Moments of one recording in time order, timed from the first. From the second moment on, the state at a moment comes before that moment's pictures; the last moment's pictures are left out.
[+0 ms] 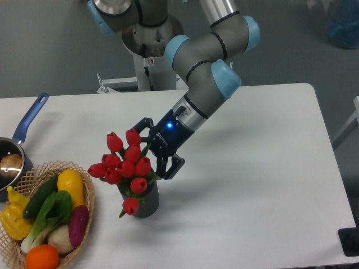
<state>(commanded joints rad) 2.53 -1.84 -1.88 -0.90 0.59 1.42</state>
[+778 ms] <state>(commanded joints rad) 2.52 -1.88 -1.83 -0.90 0.57 1.42</state>
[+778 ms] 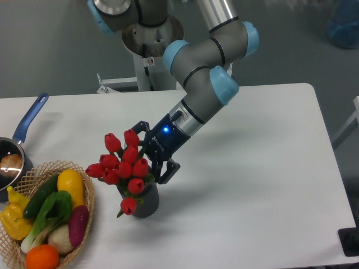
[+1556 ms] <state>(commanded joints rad) 2.52 -1.87 -1.84 -0.90 0.57 1.39</state>
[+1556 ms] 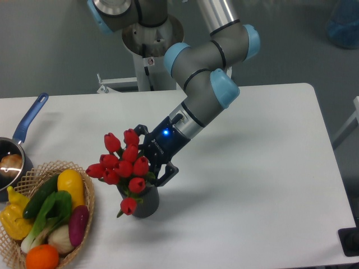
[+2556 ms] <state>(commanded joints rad) 2.53 -1.87 -1.84 -0.90 0.51 1.37</state>
